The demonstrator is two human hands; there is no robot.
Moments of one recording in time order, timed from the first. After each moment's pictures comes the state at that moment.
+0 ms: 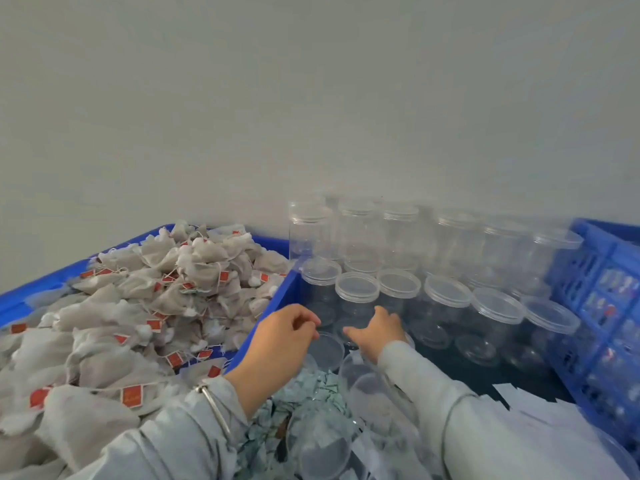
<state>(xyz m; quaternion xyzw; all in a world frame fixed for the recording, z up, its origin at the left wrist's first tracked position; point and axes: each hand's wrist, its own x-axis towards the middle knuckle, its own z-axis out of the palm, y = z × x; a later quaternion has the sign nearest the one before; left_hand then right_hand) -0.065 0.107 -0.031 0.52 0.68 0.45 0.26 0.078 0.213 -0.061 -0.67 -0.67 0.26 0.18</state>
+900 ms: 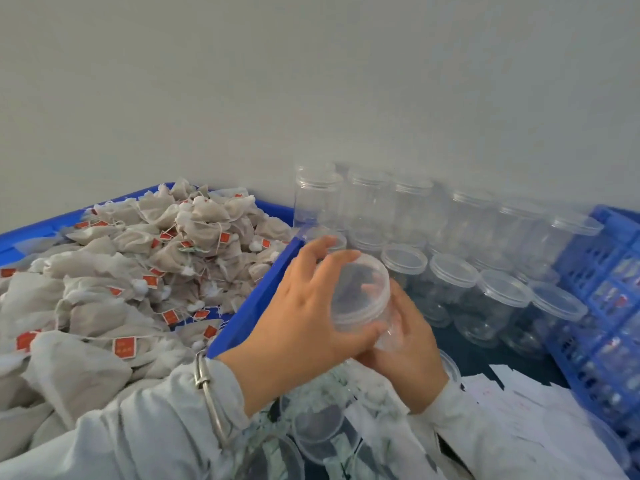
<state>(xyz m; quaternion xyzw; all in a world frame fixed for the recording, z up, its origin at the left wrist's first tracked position) -0.034 0.063 -0.011 0.70 0.56 0.44 0.07 0.111 0.120 -0.053 -0.28 -0.72 0.38 0.50</state>
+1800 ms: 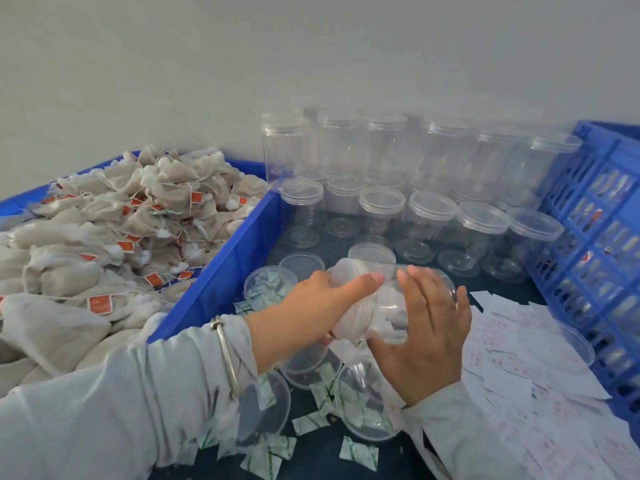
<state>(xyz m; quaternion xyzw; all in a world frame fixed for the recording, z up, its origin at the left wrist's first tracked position) 0.012 0.067 -0.038 0.53 0.67 0.28 0.43 0.165 0.098 -0.129 -0.42 -0.73 -0.20 0.50</state>
